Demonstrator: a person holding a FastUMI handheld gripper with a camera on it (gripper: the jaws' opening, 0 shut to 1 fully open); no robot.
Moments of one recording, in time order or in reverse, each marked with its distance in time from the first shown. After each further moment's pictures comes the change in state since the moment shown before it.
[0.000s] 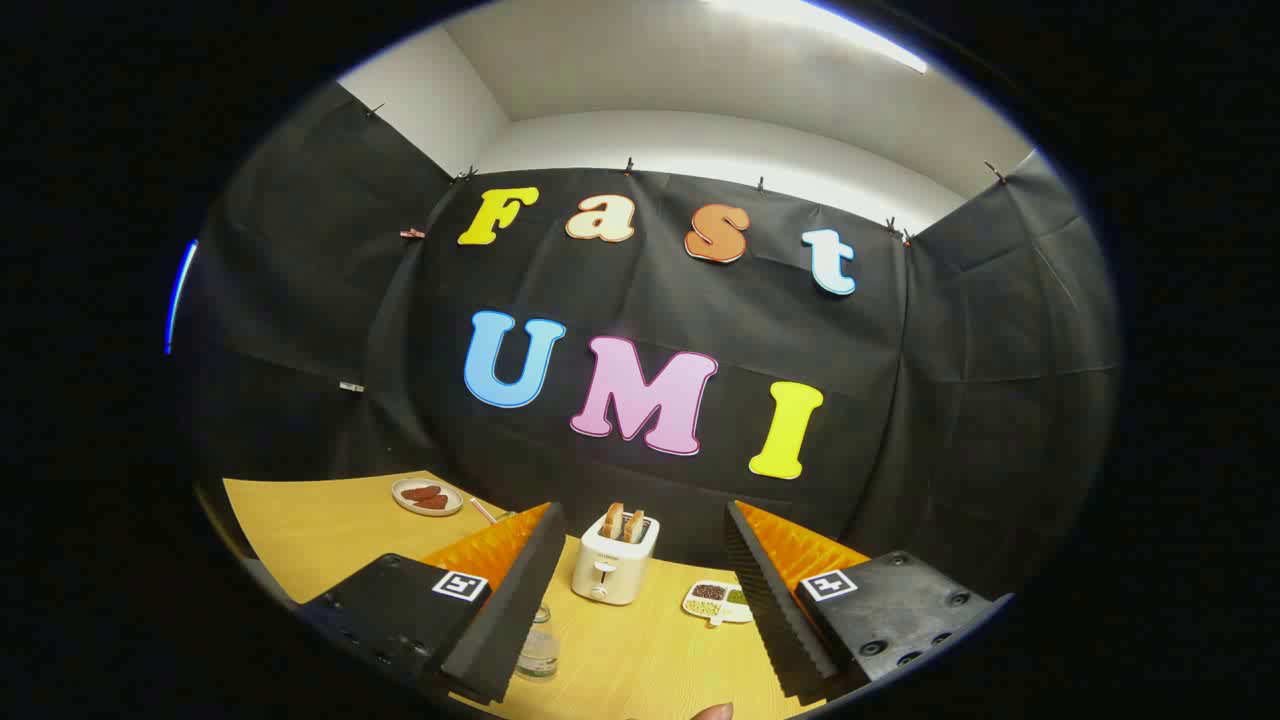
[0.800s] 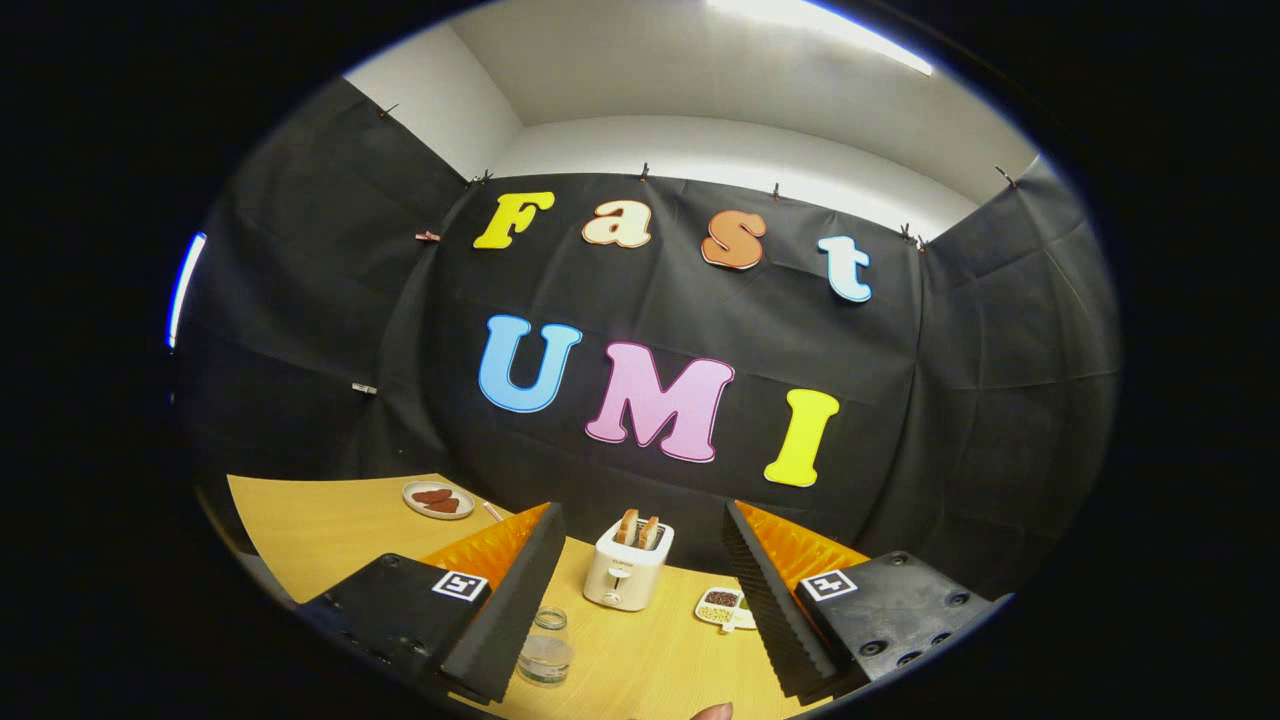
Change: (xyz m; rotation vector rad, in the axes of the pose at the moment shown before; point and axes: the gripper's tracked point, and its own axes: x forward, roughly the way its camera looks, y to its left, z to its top) arm 0.004 0.024 0.001 -0.002 -0.025 0.042
